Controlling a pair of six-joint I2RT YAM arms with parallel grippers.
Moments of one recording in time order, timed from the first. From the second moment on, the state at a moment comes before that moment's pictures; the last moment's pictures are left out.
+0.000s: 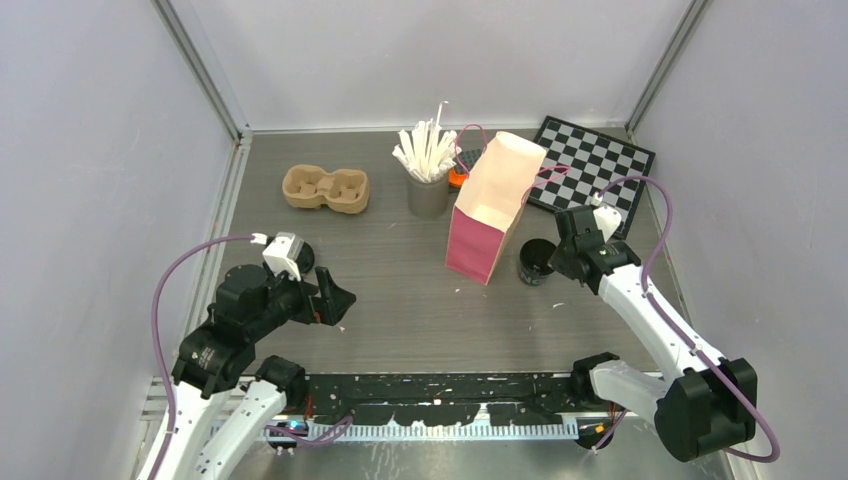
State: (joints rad) left arm -0.39 0.43 0.80 -0.86 0.20 -0.37; right arm 0.26 1.07 0.78 -0.69 0.37 0.75
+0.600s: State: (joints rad) left arm -0.39 0.43 0.80 -0.86 0.20 -0.37; right arm 0.26 1.04 0.78 -0.71 0.34 0.74
